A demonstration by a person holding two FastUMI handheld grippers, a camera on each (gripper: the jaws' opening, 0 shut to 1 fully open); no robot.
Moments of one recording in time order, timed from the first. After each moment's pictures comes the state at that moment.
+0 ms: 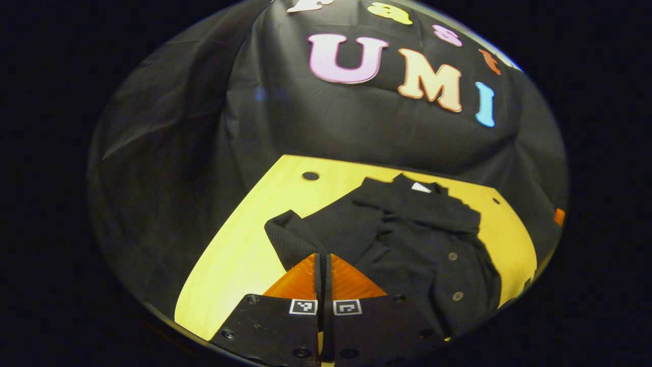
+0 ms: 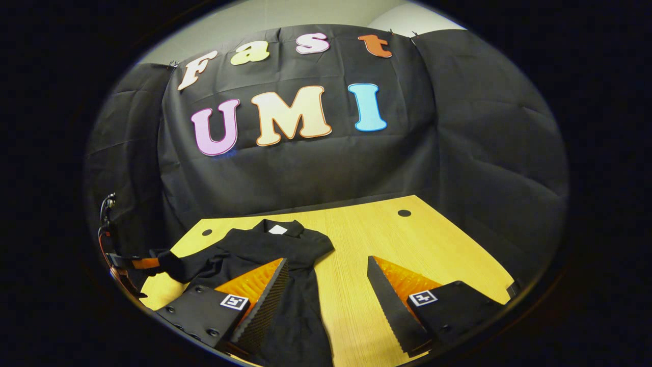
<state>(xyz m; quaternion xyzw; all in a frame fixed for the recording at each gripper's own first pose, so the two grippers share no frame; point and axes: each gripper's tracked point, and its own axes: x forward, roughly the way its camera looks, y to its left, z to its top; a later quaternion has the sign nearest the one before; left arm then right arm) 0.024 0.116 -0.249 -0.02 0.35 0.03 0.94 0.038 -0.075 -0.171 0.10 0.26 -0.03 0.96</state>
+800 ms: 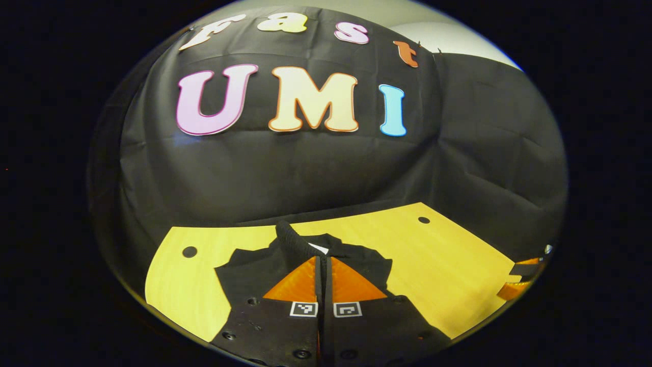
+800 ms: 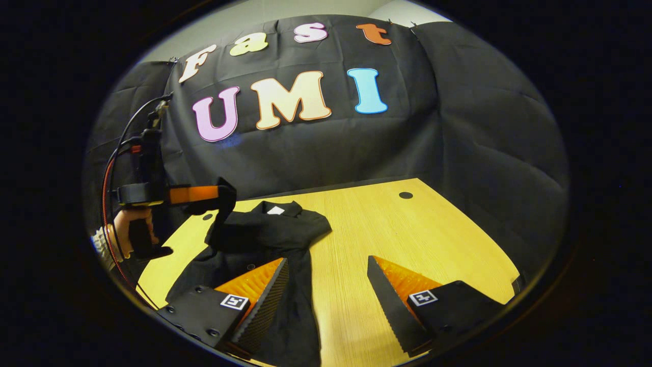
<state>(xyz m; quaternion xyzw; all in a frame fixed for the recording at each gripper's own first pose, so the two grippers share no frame) 0.155 -0.130 -0.210 0.01 0.28 -0.16 0.95 0.021 -0.084 -0.215 0.10 0.30 -0.01 0.95</state>
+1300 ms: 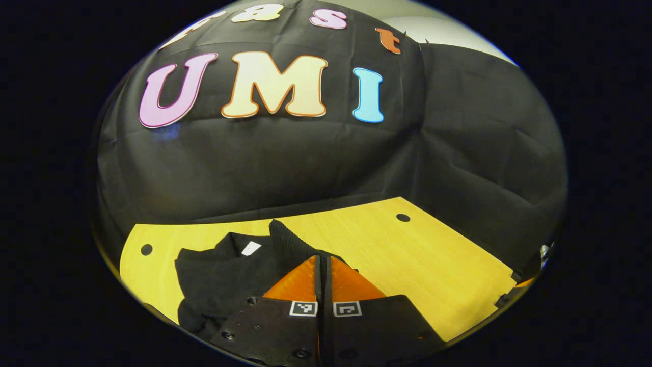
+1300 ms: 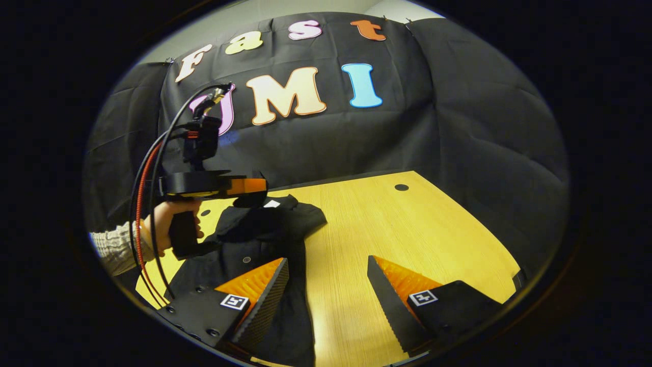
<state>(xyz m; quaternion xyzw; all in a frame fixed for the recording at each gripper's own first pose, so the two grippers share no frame) 0.176 -0.226 -0.266 0.01 0.31 -0.20 0.93 0.005 -0.094 -0.230 0.11 0.31 -0.01 0.94</state>
